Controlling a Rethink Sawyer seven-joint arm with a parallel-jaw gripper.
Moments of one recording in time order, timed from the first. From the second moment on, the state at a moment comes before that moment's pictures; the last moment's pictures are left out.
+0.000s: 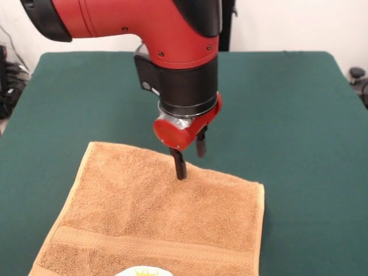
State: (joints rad) arm -0.54 -0.39 0.62 1.23 -0.61 0.91 0.89
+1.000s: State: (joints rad) arm -0.53 -0.30 0.60 1.23 -0.62 0.77 0.89
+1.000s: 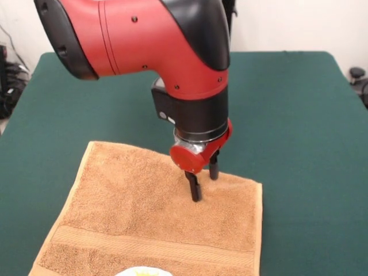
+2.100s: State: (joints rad) arm -0.50 -0.29 0.55 1.22 -0.62 0.69 0.89
